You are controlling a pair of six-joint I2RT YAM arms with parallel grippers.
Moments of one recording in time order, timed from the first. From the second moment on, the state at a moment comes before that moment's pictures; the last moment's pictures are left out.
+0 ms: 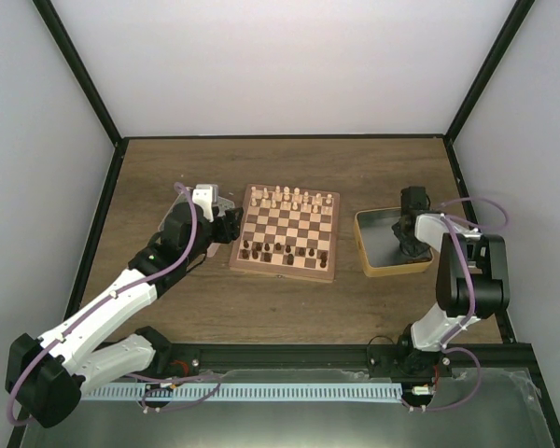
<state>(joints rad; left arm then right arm) -0.60 1.00 0.73 -0.15 -0.13 -0.44 -0.05 1.62 0.86 -0.44 0.28 0.95</state>
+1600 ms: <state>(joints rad) -0.60 1.00 0.73 -0.15 -0.11 -0.44 -0.05 1.56 0.82 -0.33 0.09 0.78</state>
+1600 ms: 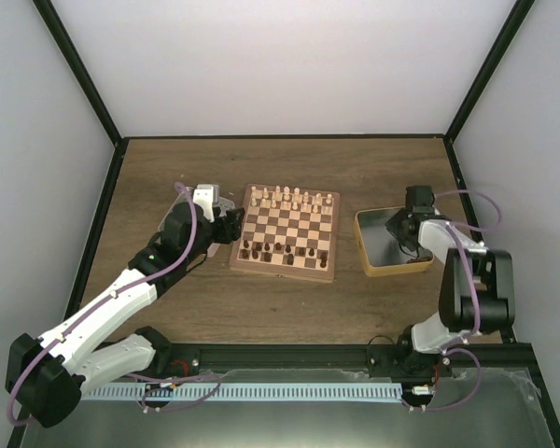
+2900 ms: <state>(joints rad) -0.59 1.17 0.80 0.22 0.52 -0.99 0.48 1.50 1.14 -0.15 -1.16 0.06</state>
